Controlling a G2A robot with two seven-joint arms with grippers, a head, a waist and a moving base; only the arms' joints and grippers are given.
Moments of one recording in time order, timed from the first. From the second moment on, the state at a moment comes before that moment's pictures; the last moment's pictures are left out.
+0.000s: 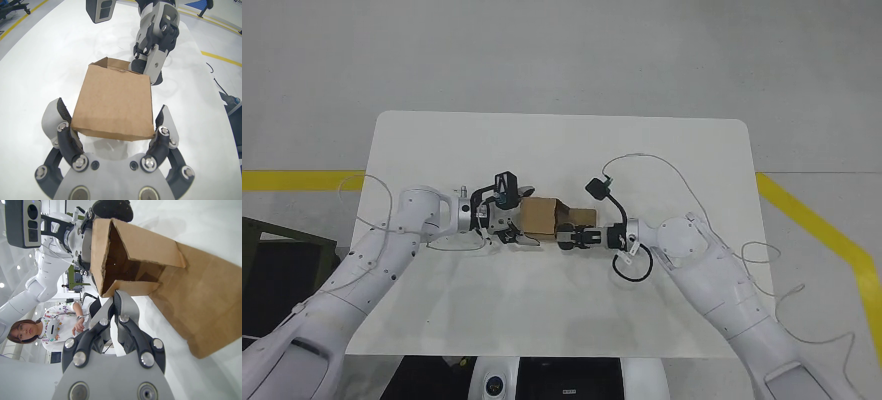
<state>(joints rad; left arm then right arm) 0.76 -0.95 -0.77 -1.19 1.25 -1.01 0.19 -0.89 -1.25 0.89 -1.24 0.03 -0.35 0.96</state>
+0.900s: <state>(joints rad) 0.77 -0.95 -0.78 -1.18 1.21 -1.01 0.15 -0.79 -1.30 0.80 -1.11 0.06 -0.42 0.93</state>
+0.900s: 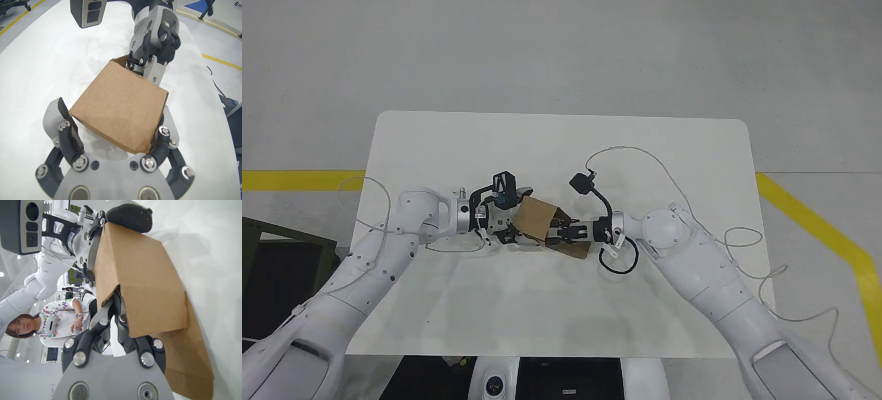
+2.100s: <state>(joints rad) 0.81 -0.94 -0.84 -1.23 1.13 -1.01 0.06 -0.78 -1.31 0.80 -1.10 0.06 -0.40 0.91</state>
